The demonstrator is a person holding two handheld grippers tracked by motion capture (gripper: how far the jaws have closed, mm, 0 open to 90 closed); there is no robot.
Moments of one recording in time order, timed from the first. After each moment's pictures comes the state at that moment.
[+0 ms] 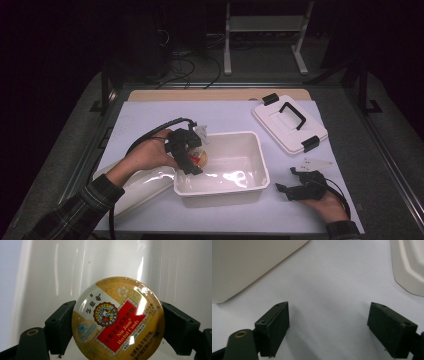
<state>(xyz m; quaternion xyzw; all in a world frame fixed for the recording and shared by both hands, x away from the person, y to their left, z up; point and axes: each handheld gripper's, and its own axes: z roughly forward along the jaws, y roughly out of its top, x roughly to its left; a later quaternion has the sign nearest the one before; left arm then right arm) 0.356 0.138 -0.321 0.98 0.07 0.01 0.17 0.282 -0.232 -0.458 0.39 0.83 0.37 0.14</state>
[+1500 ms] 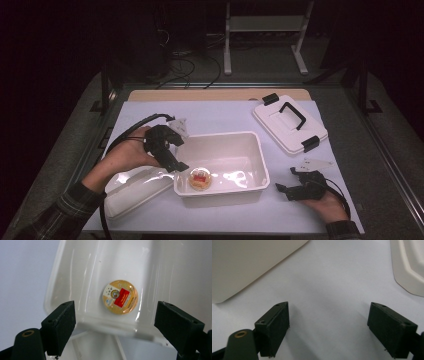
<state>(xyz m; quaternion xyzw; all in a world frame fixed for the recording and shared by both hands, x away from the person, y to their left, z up) 0.343 0.190 -0.293 0.97 0.12 0.04 0.23 0.282 -0.232 -0.458 0.39 0.83 0.37 0.14</state>
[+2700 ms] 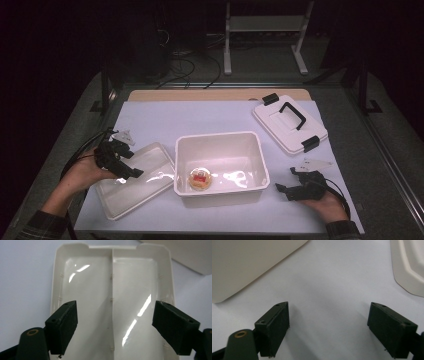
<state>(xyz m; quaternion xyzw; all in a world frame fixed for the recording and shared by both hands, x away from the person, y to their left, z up) 0.339 0.324 -0.358 0.93 0.29 0.05 0.21 0.282 -0.232 -0.458 0.39 0.83 0.37 0.15</state>
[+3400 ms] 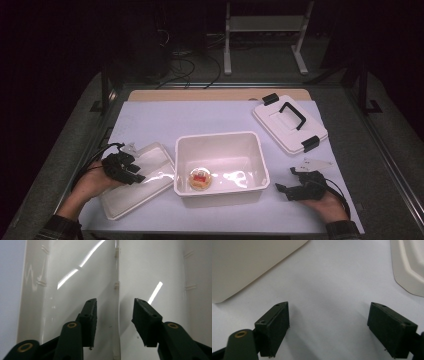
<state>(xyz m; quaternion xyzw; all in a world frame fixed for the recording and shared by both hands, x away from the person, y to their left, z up) 0.337 0.324 -0.406 0.93 0.30 0.05 0.19 0.282 -0.232 -0.458 0.39 0.83 0.37 0.15</state>
